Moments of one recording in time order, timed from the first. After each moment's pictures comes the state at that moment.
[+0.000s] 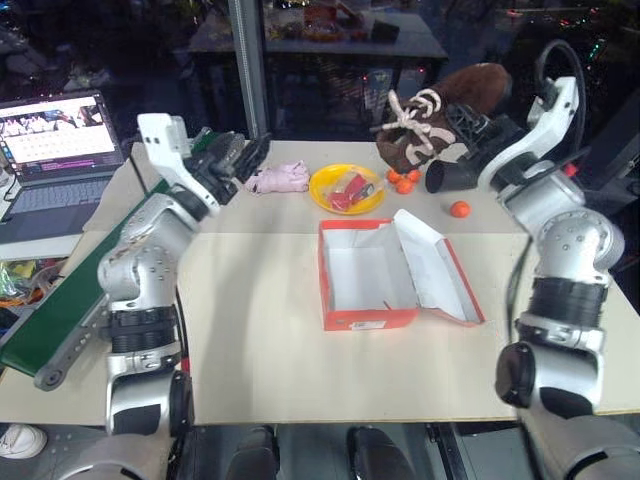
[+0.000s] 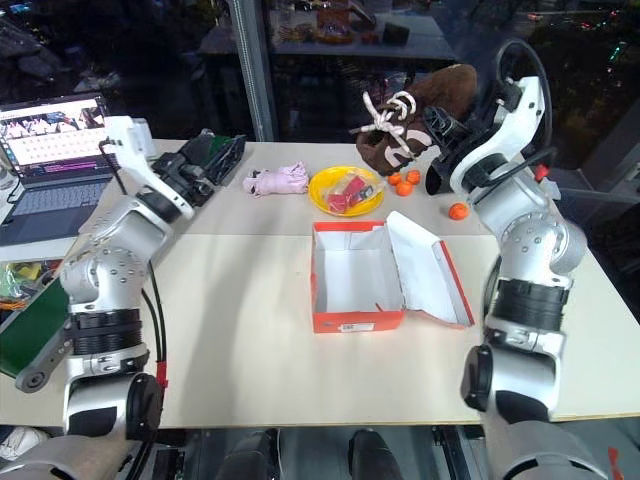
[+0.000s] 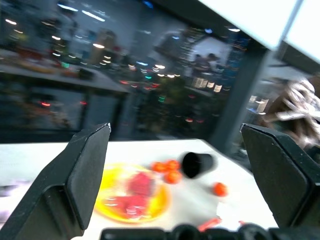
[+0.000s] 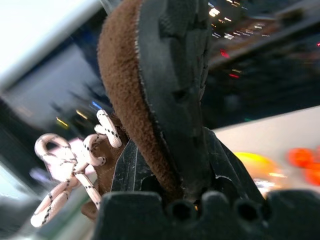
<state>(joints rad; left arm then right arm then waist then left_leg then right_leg) -0.72 0.39 0.28 0.05 -0.59 0.55 -0.45 -0.98 -0.53 -0.24 0.22 0.73 0.79 0.20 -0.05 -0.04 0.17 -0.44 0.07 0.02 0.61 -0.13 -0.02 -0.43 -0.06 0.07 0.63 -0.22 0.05</state>
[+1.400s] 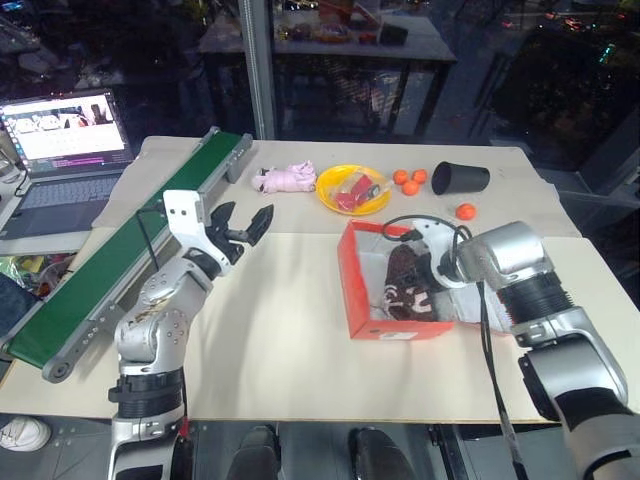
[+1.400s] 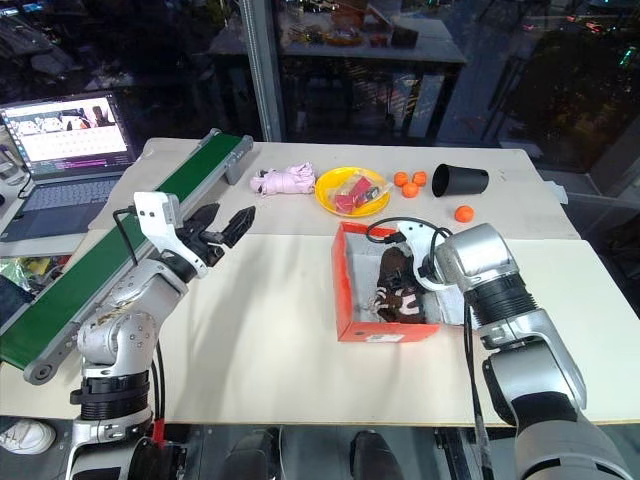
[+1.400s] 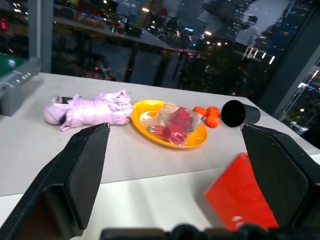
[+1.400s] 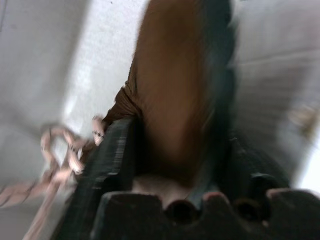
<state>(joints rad) -0.43 0.31 0.22 -0.20 -0.55 0.57 -0.29 -0.94 -0.56 0.30 0.38 0.33 1.31 0.48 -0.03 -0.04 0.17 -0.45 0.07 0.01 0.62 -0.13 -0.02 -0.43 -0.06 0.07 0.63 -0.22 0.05</state>
